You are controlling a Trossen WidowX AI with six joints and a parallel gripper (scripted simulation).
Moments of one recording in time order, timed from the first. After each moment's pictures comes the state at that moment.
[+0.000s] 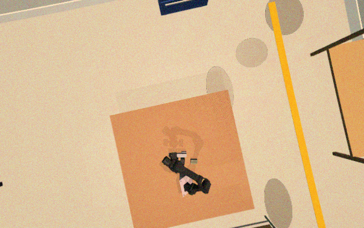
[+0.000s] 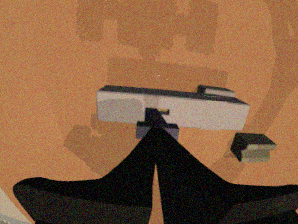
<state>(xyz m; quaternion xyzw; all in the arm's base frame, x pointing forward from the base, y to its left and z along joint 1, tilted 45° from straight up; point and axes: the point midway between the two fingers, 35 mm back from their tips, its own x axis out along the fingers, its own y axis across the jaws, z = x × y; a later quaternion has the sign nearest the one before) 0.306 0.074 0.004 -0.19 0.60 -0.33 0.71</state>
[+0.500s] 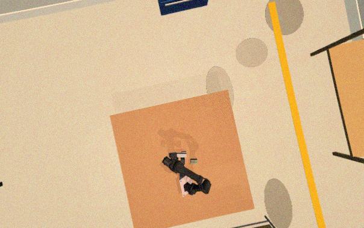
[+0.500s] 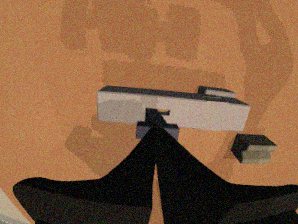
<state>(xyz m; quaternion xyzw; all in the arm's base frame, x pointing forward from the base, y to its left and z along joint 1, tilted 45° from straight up) 0.305 0.074 0.003 -0.19 0.60 -0.32 0.71</state>
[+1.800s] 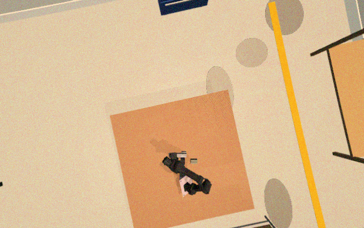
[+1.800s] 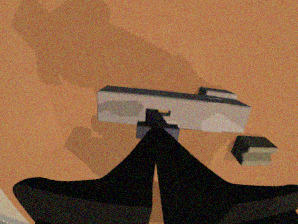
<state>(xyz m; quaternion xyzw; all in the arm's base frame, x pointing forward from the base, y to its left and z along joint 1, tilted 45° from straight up) 0.305 0.073 0.002 -0.20 0.60 -0.32 0.71</state>
